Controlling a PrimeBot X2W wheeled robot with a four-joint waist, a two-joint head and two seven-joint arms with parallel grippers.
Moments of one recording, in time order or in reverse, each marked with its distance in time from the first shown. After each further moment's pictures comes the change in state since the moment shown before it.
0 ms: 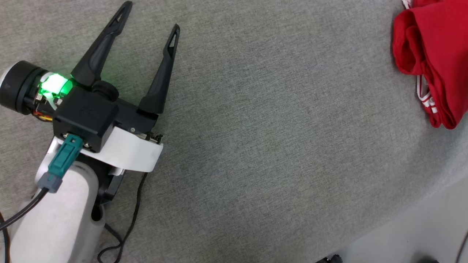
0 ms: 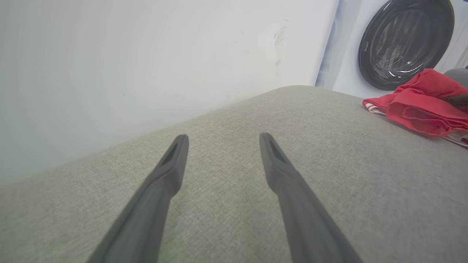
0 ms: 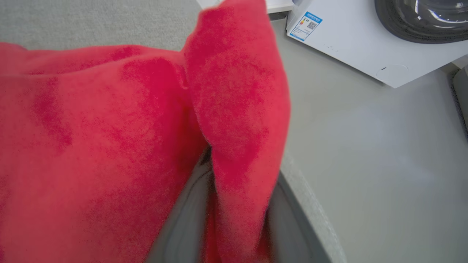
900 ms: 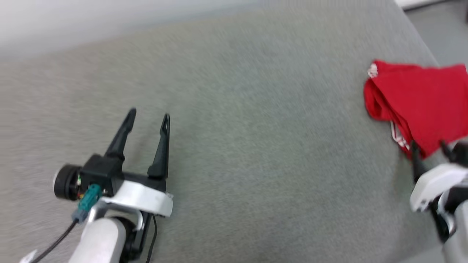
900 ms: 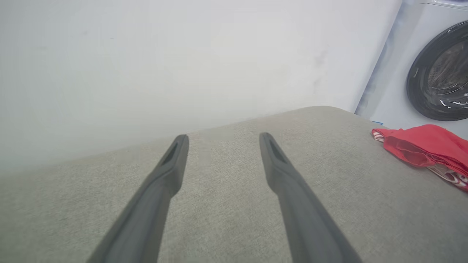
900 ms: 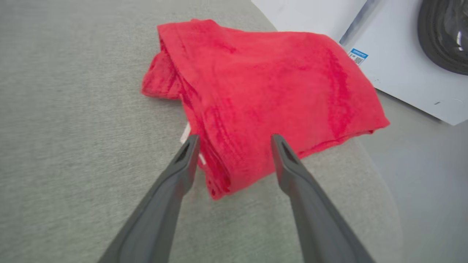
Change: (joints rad) left arm 0.293 -0.124 0.025 0.233 -0.136 0.124 -0.165; right arm 0.451 0.120 0.060 -0.132 -0.144 0.000 -0.211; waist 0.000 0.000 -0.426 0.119
